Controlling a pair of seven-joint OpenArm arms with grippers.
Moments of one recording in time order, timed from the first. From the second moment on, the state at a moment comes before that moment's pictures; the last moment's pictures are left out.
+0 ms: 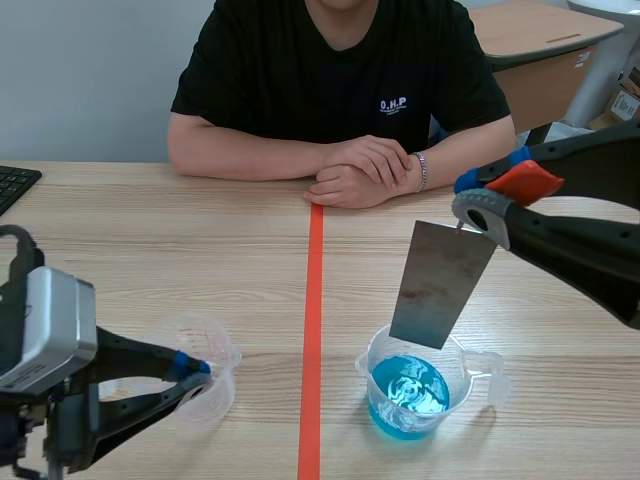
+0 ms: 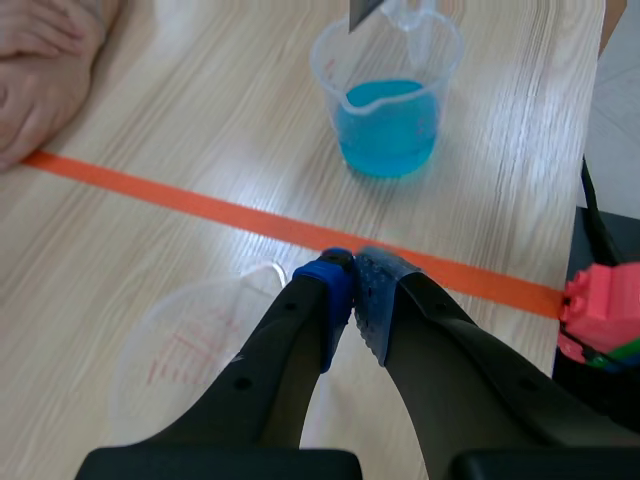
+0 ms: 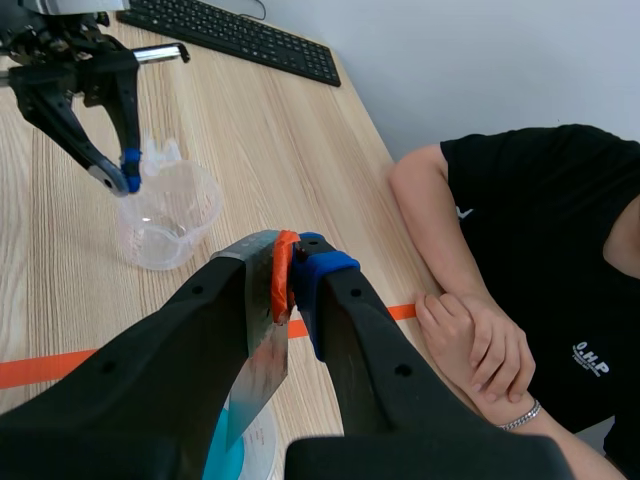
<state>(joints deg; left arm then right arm) 21.4 -56.3 28.7 106.6 -9.1 -21.5 -16.8 -41.6 41.4 17.6 129.8 0.0 45.4 23.6</state>
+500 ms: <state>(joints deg) 9.7 -43.9 38.2 106.6 -7.9 -21.5 -7.9 -41.6 41.4 17.6 129.8 0.9 45.4 23.4</state>
